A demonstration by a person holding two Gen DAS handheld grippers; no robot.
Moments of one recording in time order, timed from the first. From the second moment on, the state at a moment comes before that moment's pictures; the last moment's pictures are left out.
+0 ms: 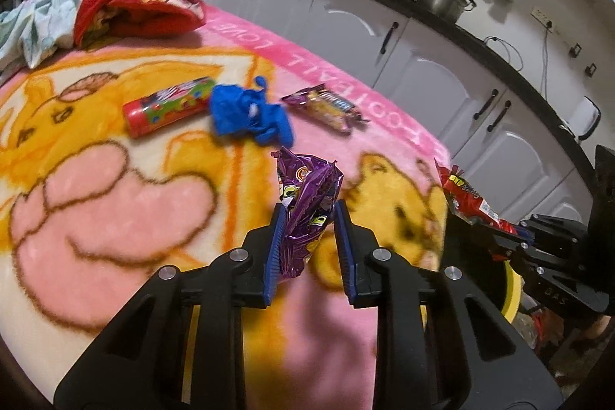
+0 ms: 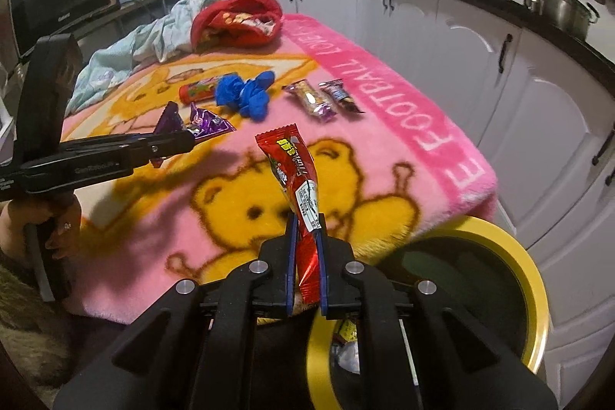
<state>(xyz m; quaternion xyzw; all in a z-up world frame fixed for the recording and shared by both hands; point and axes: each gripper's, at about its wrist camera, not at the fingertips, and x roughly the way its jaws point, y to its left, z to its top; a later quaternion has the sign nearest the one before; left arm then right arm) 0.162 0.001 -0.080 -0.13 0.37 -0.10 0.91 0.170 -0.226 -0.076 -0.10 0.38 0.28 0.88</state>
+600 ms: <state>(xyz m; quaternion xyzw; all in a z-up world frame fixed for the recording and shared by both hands) 0.157 -0.056 -0.047 -0.10 0.34 -0.15 0.92 0.147 -0.300 -0.046 -0.04 0.33 0.23 0.91</state>
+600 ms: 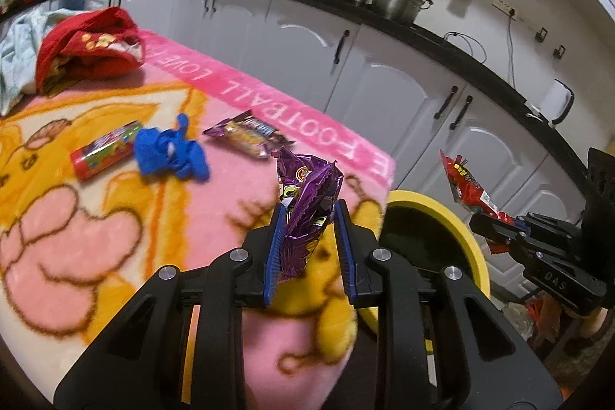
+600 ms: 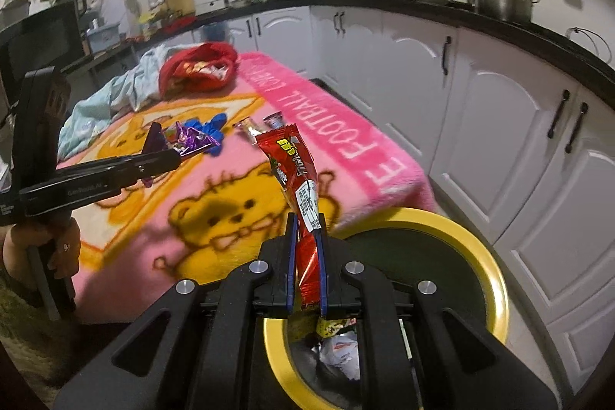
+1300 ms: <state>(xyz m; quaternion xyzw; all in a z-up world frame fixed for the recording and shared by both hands) 0.159 -0.131 -0.035 -0.05 0.33 -0.22 0.92 0.123 -0.353 -0.037 -0.01 0.32 0.17 0.93</state>
